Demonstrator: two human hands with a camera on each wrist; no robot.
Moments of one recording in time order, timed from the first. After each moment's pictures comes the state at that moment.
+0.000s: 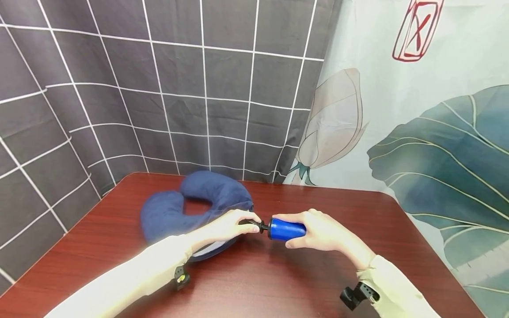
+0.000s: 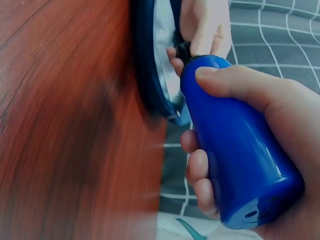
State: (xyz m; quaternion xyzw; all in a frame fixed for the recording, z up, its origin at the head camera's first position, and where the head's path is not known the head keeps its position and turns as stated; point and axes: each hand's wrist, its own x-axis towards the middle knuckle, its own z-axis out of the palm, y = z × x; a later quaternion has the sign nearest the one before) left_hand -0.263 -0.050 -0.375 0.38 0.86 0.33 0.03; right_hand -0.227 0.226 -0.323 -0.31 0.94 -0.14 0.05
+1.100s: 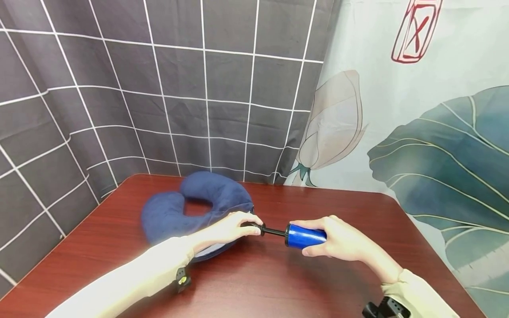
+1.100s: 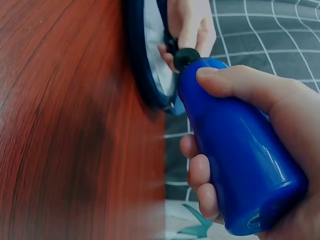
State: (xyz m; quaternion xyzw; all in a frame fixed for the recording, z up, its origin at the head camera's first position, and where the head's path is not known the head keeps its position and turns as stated) left_hand -0.256 -0.047 -0.372 0.38 0.87 0.32 0.02; right_hand -0.206 0.259 -0.319 -0.31 0.92 -0.23 0.08
